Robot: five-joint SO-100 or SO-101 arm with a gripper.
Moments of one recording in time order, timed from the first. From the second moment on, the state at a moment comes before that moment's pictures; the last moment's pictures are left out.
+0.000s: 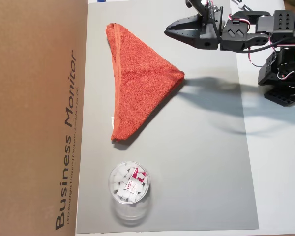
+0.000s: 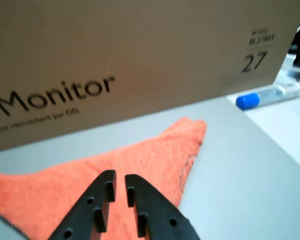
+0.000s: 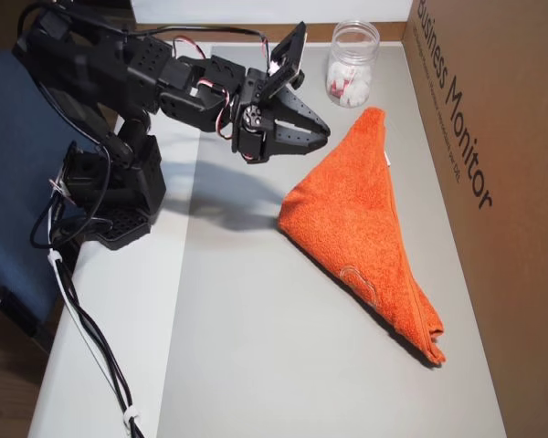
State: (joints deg) arm 13.1 132.5 143.0 1.3 93.6
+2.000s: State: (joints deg) arm 6.4 194.0 179.1 40.6 89.7
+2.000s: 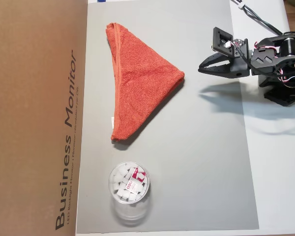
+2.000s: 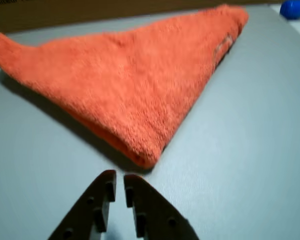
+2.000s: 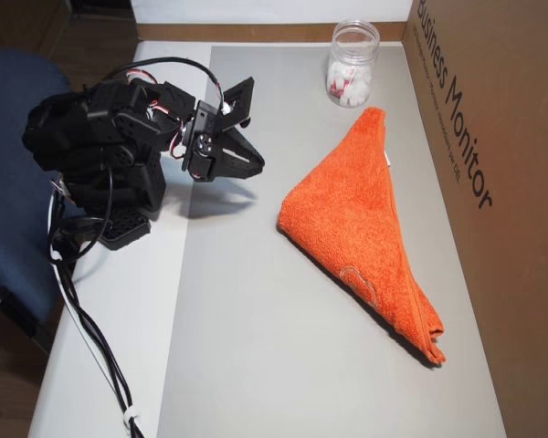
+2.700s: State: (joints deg) arm 4.7 194.0 179.1 62.4 90.5
